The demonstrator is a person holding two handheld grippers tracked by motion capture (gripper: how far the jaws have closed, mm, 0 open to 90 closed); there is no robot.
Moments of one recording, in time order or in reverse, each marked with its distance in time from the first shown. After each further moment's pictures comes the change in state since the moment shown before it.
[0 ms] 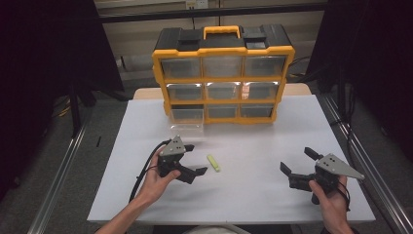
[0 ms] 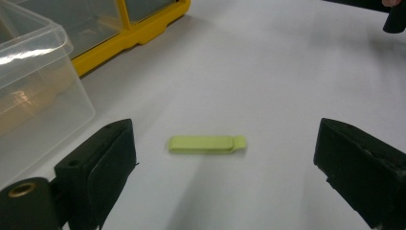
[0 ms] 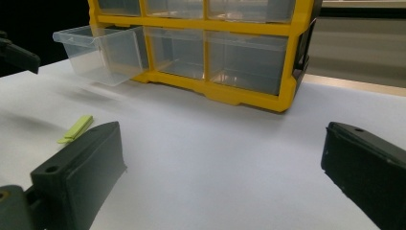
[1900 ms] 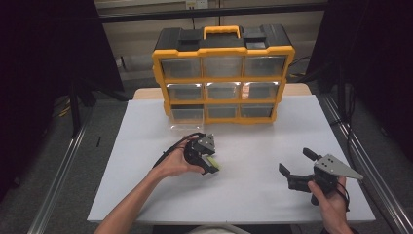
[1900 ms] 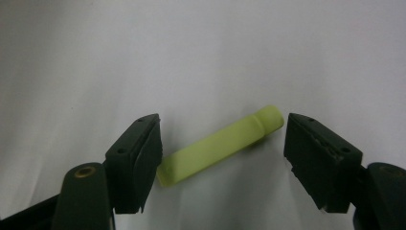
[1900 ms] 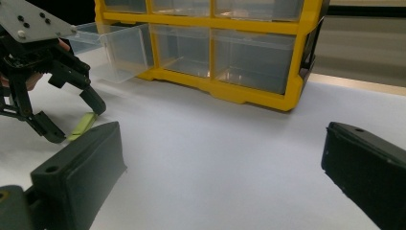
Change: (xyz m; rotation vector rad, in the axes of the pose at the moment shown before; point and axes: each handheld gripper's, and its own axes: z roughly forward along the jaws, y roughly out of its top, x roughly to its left) left arm 0.027 0.018 0.083 0.416 -0.219 0.259; right arm 0.003 0.001 0.000 0.008 0.009 -0.012
